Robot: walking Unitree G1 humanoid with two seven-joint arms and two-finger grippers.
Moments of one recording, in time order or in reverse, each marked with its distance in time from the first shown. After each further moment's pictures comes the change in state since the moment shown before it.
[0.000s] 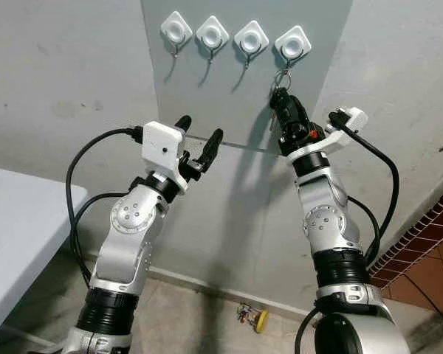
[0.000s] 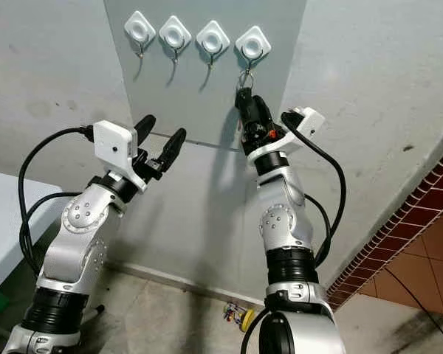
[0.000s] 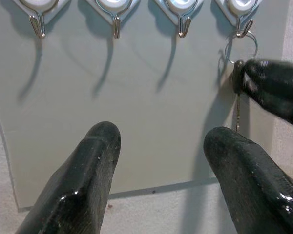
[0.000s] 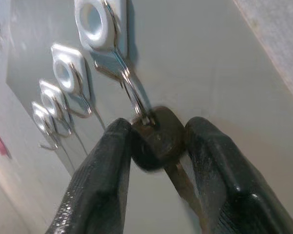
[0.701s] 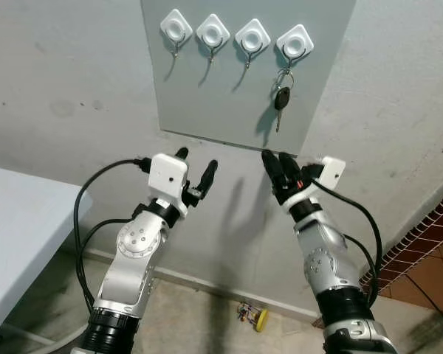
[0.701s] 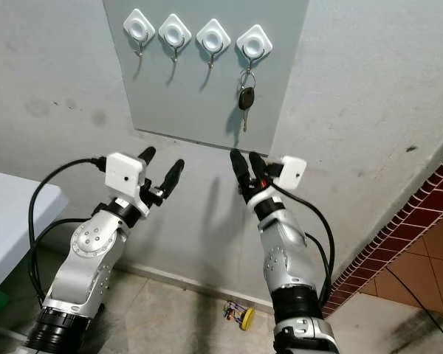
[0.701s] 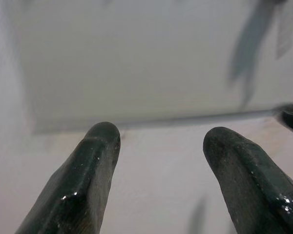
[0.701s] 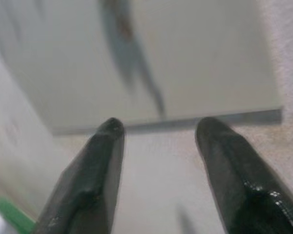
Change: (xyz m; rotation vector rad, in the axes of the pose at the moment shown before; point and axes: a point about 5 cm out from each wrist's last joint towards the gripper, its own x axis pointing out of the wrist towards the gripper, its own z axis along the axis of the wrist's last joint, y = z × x) left arm -0.030 -0.003 -0.062 0.002 0.158 0.121; right arm -0.065 -0.042 -0.056 -0.268 0.283 -0.098
